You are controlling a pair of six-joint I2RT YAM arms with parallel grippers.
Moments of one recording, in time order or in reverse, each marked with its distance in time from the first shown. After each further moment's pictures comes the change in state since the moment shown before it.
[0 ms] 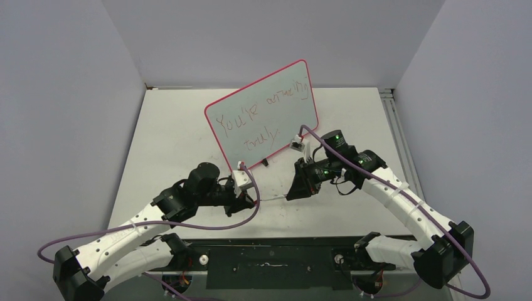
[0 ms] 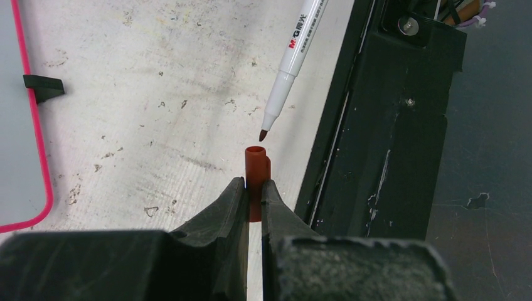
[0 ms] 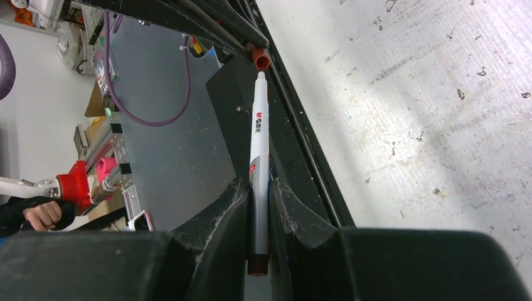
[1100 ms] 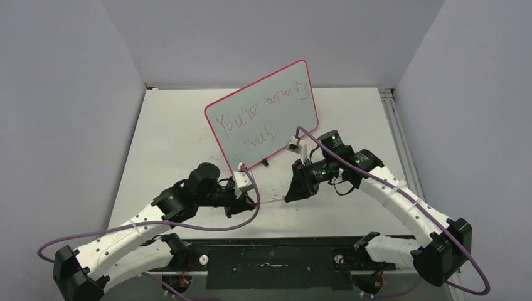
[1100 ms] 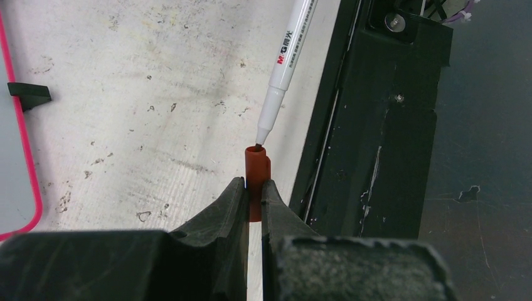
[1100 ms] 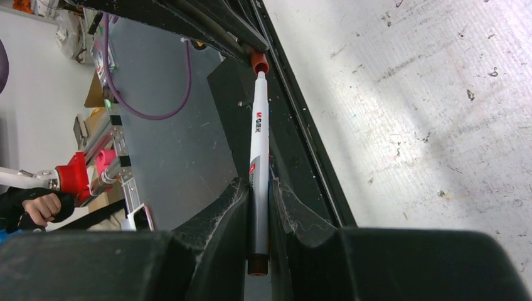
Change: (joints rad) left arm -0.006 0.000 -0.001 0.000 0.031 0.006; right arm 0.023 0.021 0.005 -0.003 -0.001 -0.013
